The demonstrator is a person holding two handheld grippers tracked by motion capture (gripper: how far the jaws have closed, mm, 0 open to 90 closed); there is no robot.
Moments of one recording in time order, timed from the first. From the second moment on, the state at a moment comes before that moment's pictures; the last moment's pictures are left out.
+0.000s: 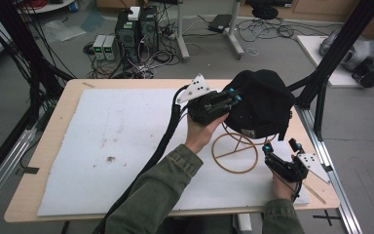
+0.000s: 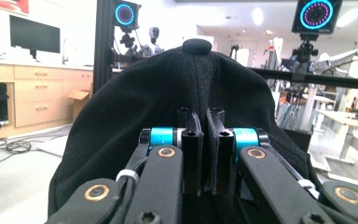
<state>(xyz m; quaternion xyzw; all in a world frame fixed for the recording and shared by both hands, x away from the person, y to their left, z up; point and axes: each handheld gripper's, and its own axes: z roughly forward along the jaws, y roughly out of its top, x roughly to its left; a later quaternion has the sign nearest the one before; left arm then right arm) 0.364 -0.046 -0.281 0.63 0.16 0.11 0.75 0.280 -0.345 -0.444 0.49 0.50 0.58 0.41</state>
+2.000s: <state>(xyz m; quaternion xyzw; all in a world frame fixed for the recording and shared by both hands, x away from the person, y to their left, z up) 0.361 0.012 -0.307 0.61 0.25 0.21 0.72 0.280 -0.344 -0.444 0.49 0.50 0.57 0.42</state>
